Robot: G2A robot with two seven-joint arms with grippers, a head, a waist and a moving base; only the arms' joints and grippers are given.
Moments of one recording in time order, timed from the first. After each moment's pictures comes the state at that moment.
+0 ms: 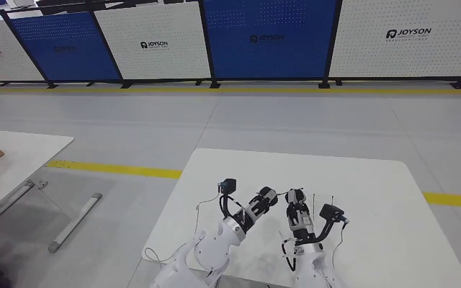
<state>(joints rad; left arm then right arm) 1.45 -1.26 -1.08 -1.75 0.18 -0.02 -0.10 -1.50 -1.51 1.07 -1.53 -0.72 -0.11 -0.32</state>
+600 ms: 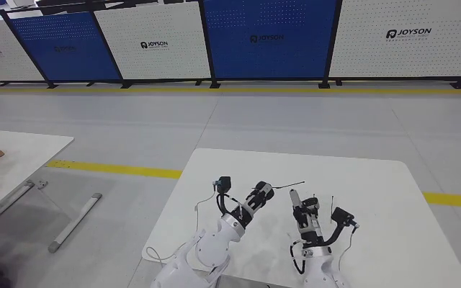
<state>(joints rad) 1.44 -1.27 -1.08 -1.74 0.10 0.00 -0.02 -1.55 -1.50 1.13 -1.57 -0.64 -0.14 -0.27</state>
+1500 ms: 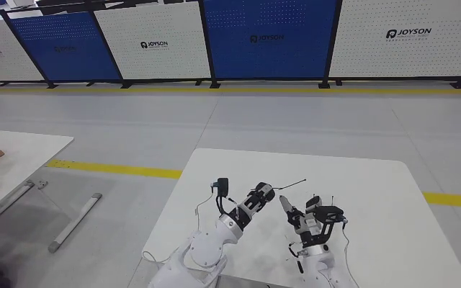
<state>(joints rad) 1.48 -1.27 -1.12 -1.80 -0.07 0.01 -0.08 -1.50 -1.48 1.12 -1.50 -1.03 -0.08 -0.30</state>
